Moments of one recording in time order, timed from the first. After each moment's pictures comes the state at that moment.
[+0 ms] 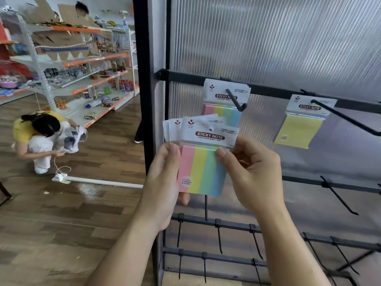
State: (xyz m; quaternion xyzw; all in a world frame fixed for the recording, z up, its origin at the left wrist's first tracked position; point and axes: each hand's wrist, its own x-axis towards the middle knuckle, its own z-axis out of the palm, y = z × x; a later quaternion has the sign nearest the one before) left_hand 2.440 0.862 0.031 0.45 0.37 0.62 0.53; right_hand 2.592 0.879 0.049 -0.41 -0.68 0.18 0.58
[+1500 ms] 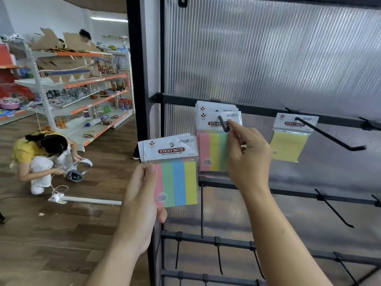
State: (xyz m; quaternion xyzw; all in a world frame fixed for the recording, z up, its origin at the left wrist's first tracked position) left_hand 2.426 0.851 0.037 0.41 0.41 0.66 0.48; right_hand 2.596 0.934 0.068 -0.45 -0.62 -0.01 0.64
